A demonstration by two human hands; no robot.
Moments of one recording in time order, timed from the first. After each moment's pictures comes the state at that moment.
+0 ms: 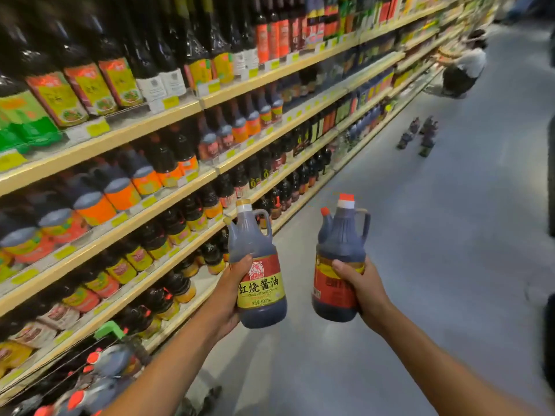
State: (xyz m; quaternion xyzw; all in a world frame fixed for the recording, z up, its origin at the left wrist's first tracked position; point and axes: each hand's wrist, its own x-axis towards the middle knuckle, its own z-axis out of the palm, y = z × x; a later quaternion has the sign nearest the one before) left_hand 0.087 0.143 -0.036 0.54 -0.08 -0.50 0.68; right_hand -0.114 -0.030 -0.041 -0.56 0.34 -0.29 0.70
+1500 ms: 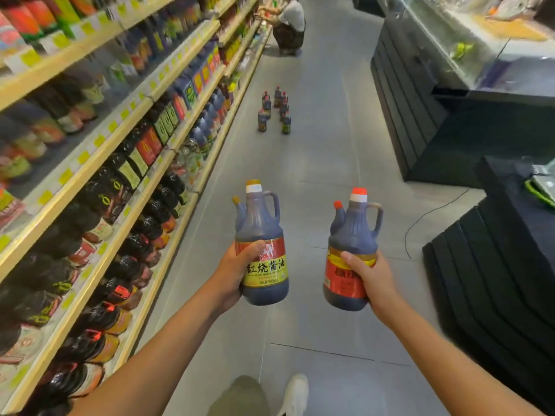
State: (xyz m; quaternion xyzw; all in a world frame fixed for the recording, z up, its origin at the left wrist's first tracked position) left_hand -0.010 -0.568 -0.056 0.47 -0.34 -0.67 0.47; right_hand -0.285 -0.585 -0.065 -0.42 0.55 -0.46 0.56
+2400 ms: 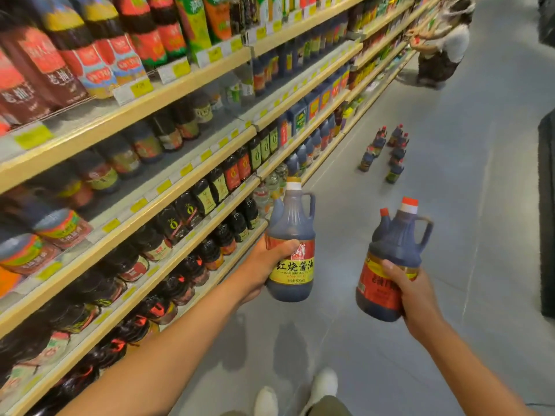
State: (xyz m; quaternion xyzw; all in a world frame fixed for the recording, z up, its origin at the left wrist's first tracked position) left_hand 0.167 -0.897 -0.064 0.53 -0.26 -0.55 0.60; right_hand -0.102 -1.007 -0.070 -0.52 0.48 -0.37 0.60
